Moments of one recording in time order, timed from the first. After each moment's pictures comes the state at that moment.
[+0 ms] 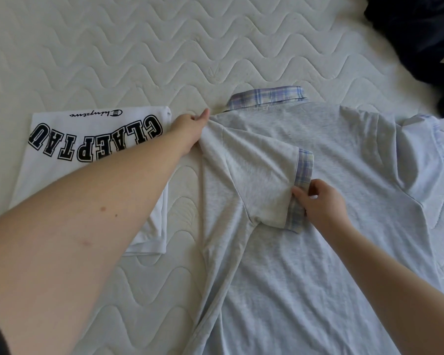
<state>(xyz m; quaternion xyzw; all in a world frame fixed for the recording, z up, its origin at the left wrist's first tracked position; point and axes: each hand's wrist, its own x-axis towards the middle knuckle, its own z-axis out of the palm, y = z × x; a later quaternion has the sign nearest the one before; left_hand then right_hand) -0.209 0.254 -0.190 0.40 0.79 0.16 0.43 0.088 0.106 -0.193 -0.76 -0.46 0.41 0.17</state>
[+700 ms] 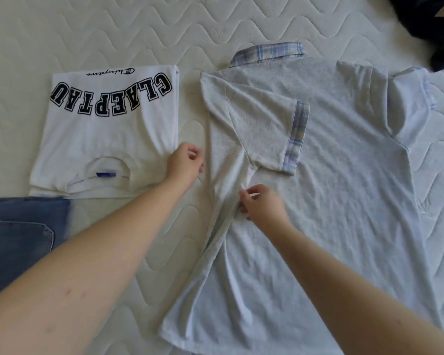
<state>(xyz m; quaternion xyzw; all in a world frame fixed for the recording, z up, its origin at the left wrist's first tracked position) -0.206 0.047 -0.199 0.39 0.78 0.26 0.41 -0.013 -0.021 -0.169 -0.72 -0.41 0.55 0.13</state>
